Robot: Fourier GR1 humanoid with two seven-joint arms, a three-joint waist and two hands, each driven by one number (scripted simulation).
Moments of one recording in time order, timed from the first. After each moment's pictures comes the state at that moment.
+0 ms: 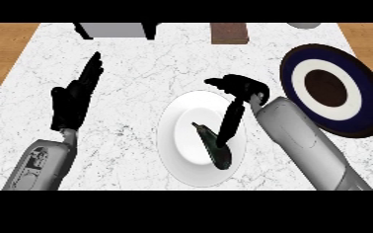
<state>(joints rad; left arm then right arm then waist) -0.28 0.32 -0.13 -1.38 0.07 0.16 0.08 -0.71 -0.26 0.48 -1.20 -0.11 0.45 0.83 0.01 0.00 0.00</state>
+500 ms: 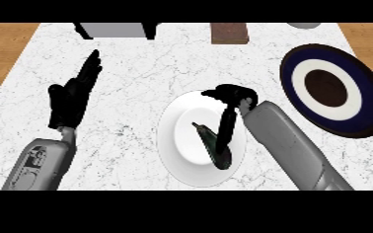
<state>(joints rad) -0.29 0.30 -0.10 -1.39 0.04 0.13 0.09 -0.71 -0.18 0.47 -1.06 0.01 0.56 0.78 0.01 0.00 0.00</state>
